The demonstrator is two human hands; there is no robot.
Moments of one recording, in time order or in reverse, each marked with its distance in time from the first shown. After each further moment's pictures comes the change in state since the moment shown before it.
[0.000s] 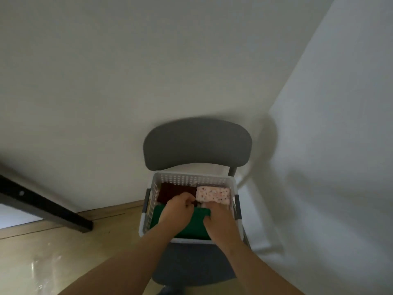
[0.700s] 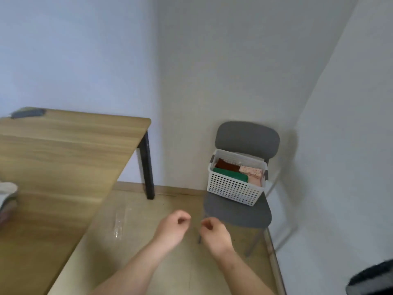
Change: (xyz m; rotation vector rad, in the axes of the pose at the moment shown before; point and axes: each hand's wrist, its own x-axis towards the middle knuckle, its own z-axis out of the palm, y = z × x) left_hand -0.466 -0.129 0.047 -0.326 0.361 -0.118; right_hand -0.436 -0.053 0.063 0.307 -0.214 -0.083
